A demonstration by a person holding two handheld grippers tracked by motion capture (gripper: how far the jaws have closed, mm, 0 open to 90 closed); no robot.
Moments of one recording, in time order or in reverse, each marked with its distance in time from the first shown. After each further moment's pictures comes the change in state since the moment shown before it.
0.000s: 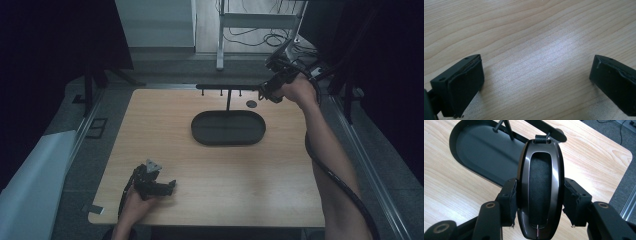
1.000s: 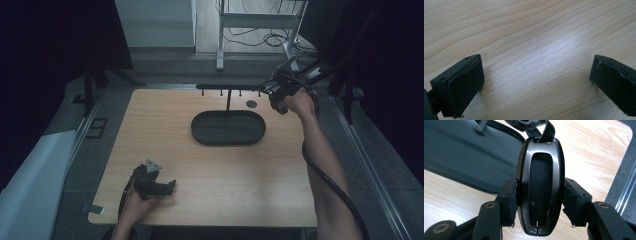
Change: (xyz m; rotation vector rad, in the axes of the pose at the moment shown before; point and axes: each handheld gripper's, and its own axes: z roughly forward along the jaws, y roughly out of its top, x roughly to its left) left arm 0.000 0.000 0.000 -0.003 0.001 0.001; right arm -0.035 -0.023 0.061 0.064 -0.065 0.106
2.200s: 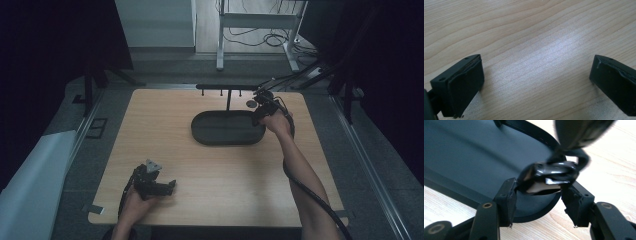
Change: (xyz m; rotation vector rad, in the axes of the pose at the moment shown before) left arm 0.000 0.000 0.000 0.001 0.001 -0.004; right arm 0.047 -0.012 0.077 -0.107 0.046 -0.054
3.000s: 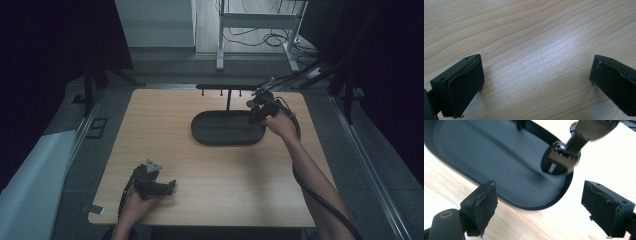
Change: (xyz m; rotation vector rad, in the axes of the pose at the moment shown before) left arm 0.000 0.000 0.000 0.000 0.000 0.003; right arm 0.019 -0.011 -0.035 -0.059 0.019 -0.135
